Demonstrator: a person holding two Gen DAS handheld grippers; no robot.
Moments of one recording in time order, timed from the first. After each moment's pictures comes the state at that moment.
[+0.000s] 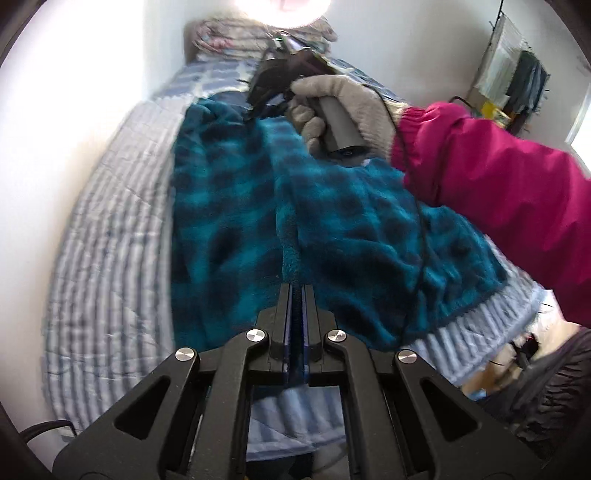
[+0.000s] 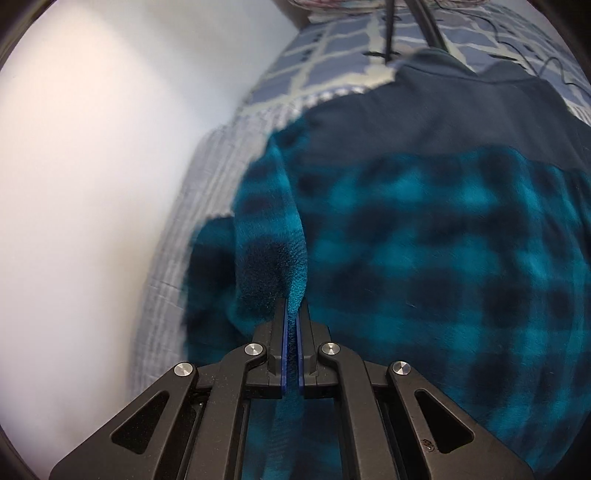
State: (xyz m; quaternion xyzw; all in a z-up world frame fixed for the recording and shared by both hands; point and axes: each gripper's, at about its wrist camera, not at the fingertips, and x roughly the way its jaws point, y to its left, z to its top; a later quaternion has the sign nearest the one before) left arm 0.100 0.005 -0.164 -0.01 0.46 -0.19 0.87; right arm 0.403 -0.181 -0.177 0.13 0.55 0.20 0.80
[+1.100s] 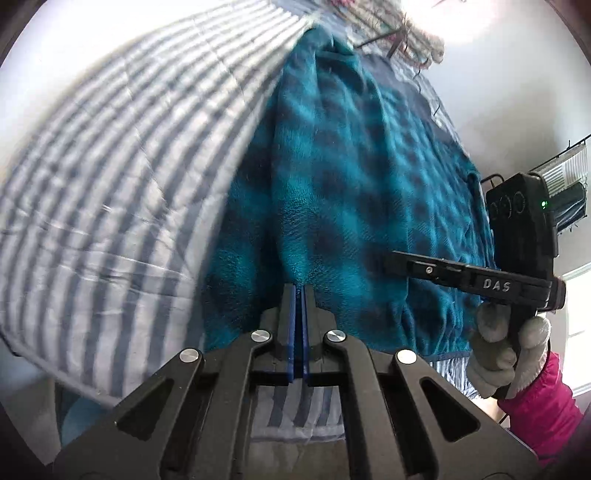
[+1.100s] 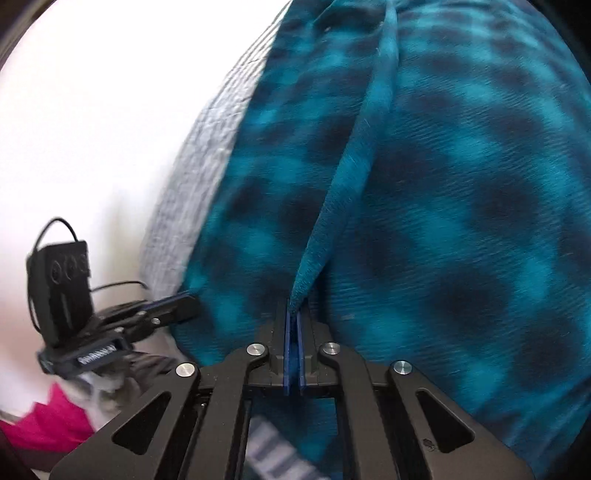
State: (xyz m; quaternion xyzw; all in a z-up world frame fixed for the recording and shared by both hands) left arm 0.108 0.088 -0.228 -0.24 0.53 -0.09 0.81; right arm 0.165 -0.200 -0.221 0.10 0.62 0.36 0.69
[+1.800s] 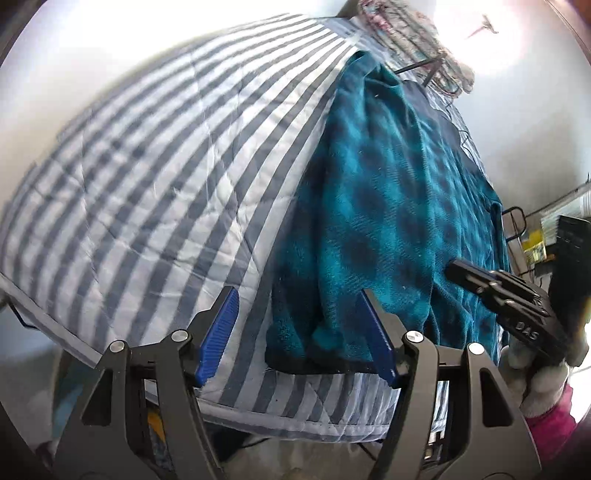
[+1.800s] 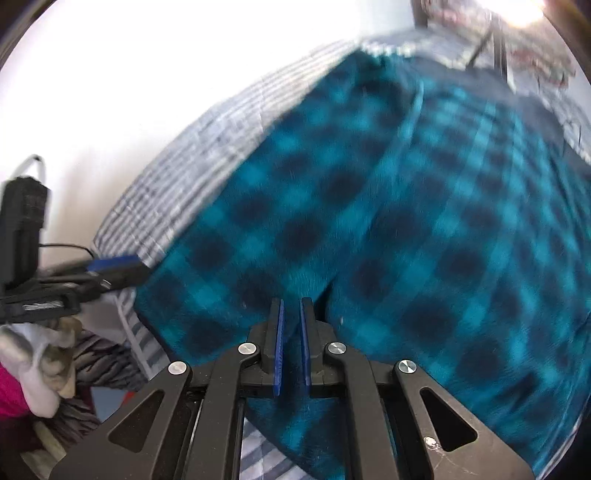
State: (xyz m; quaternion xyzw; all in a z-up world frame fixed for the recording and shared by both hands) left arm 0.092 0.111 -0.244 -0.27 0.52 -0.02 0.81; right arm 0.119 -0.159 -0.182 -0.08 0.53 0.32 0.78
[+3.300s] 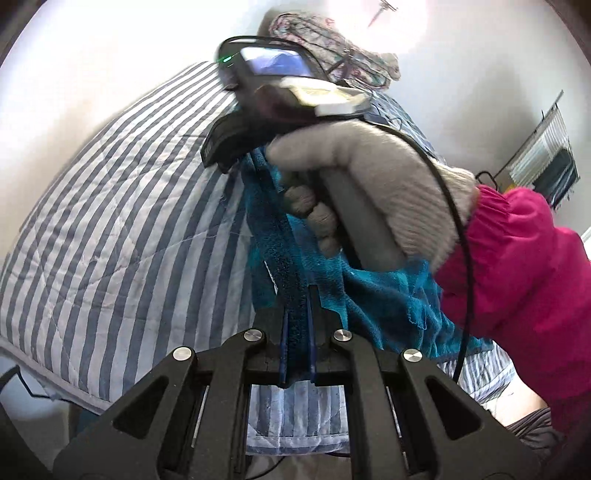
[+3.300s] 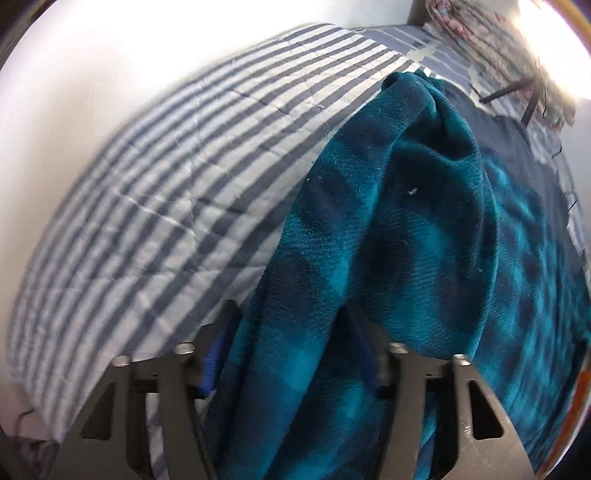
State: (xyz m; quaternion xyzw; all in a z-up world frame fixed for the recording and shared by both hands) left arm 0.106 0.022 -0.192 -0.16 0.44 -0.10 0.88; right arm 0.274 -0.005 -0.224 -0.21 0.56 0.19 0.78
